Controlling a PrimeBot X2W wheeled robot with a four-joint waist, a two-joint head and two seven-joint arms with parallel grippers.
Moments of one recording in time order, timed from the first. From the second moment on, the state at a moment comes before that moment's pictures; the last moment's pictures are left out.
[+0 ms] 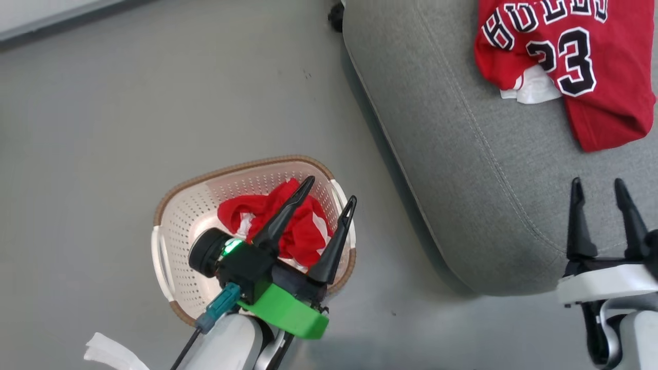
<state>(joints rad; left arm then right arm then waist) -0.27 0.09 -0.55 0.10 -0.29 -0.13 -0.26 -0.12 -0.08 -0.21 0.10 0.17 0.13 -0.26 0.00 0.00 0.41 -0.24</state>
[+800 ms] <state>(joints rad) 0.06 0.05 -0.12 0.02 -0.23 -0.11 -0.26 0.03 -0.05 0.00 0.06 0.13 0.13 -0.26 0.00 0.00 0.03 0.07</state>
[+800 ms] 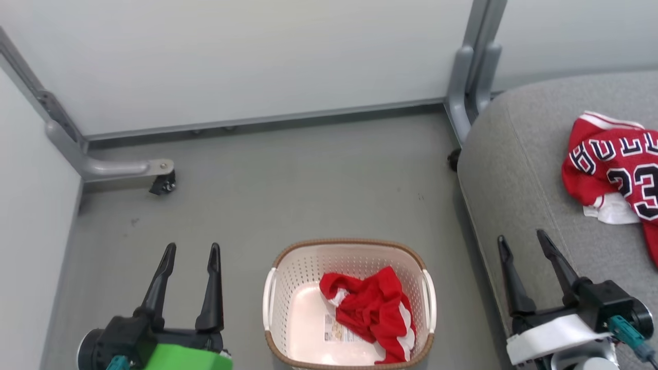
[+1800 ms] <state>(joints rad) 0.21 0.05 -0.12 0.00 -0.17 -0.11 -0.26 0.17 -0.05 0.05 0.04 0.08 0.13 -0.26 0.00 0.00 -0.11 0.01</state>
